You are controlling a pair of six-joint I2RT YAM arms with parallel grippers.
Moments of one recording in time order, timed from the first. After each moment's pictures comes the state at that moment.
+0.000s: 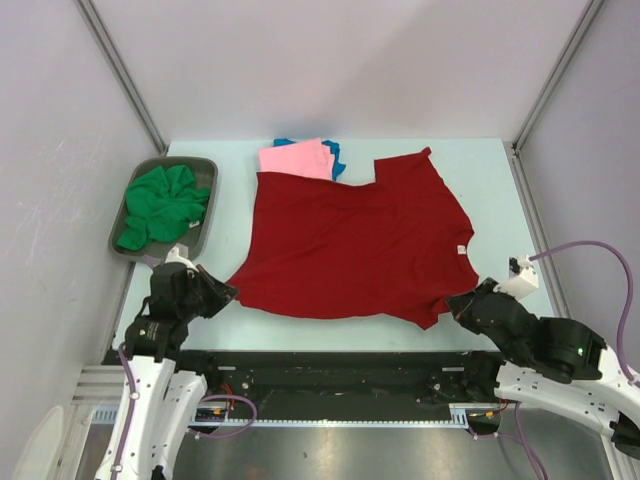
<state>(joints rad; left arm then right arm) -0.07 0.47 0.60 -0.83 0.19 -0.76 1.09 0.40 0.83 -1.21 0.68 1.32</state>
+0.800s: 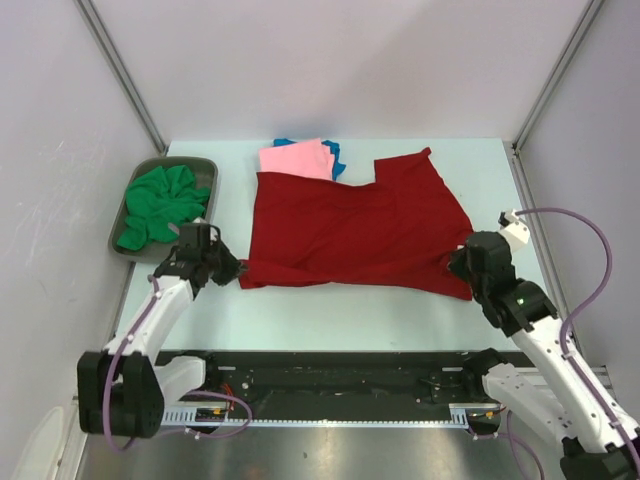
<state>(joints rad) -0.07 1.05 0.62 -0.46 0.16 -0.79 0.47 0.71 0.80 -0.70 0.50 0.85</state>
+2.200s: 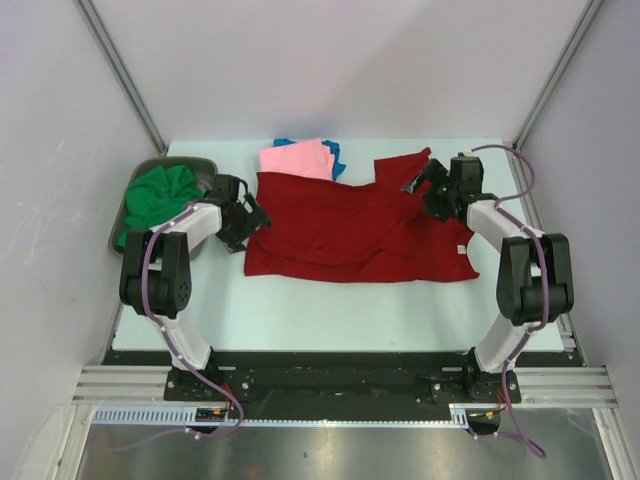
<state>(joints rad) -0.12 1.79 1.14 -0.42 0.07 -0.75 0.09 1.70 1.15 -0.10 -0.21 0.77</state>
